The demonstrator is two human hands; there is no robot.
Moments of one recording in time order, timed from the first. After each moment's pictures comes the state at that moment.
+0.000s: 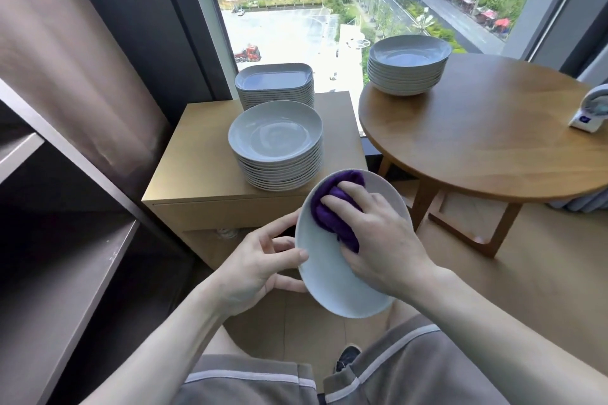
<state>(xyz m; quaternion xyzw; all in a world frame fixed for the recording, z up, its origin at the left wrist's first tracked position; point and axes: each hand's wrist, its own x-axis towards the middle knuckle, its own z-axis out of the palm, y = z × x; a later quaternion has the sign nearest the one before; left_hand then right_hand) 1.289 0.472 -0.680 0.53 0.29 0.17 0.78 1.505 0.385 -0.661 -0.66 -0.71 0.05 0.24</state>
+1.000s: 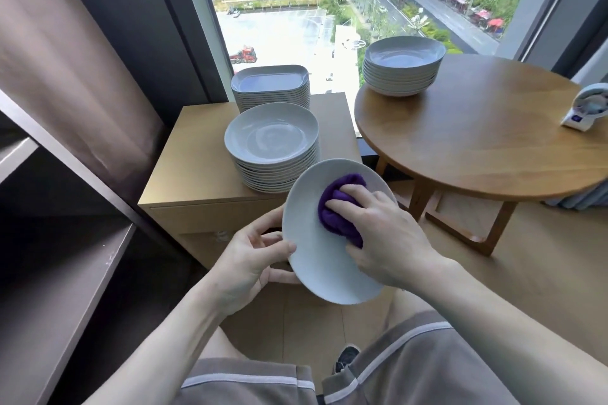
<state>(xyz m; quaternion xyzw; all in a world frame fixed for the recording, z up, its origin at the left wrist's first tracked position) 1.287 0.478 -0.680 0.50 0.30 0.23 0.78 1.517 0.390 -0.660 -0.69 -0.70 0.04 0.18</state>
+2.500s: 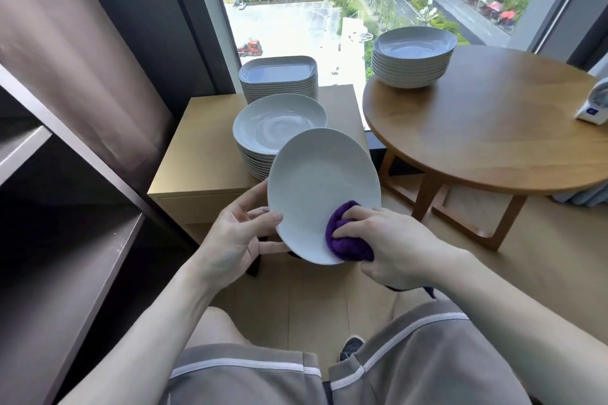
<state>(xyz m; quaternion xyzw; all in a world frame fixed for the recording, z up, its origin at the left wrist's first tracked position) 1.272 0.497 -0.671 0.49 0.33 0.29 0.75 1.522 0.384 -0.666 -0.64 -0.76 0.14 0.07</state>
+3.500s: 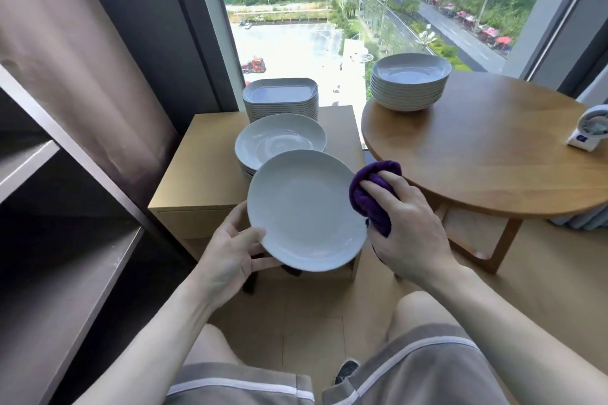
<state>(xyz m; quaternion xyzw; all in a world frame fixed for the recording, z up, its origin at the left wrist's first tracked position) 1.268 0.503 -0.684 0.47 0.36 0.33 0.74 1.544 0.394 -0.671 -0.72 -0.62 0.01 0.32</state>
